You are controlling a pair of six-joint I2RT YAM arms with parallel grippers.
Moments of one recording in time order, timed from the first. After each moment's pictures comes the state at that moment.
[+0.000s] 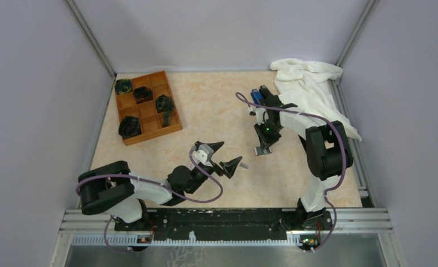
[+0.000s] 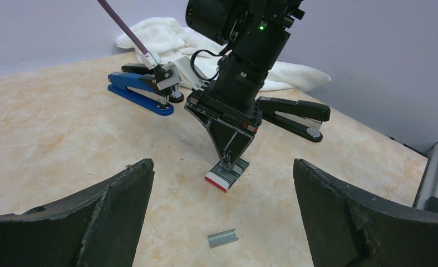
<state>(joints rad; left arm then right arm) -1.20 1.48 0.34 1.38 -0.40 -0.10 0.30 1.78 1.16 -0.73 -0.26 -0.22</state>
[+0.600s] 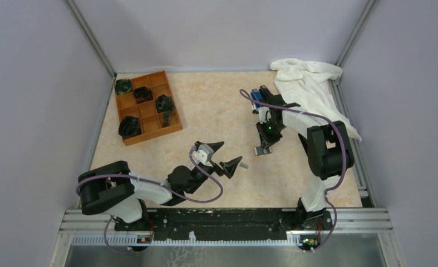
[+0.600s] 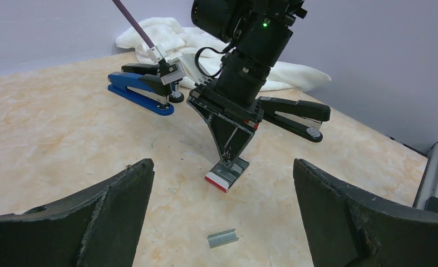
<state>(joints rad) -1.20 1.48 0.34 1.38 -0.40 -0.10 0.26 1.78 1.16 -0.72 -0.30 -0.19</state>
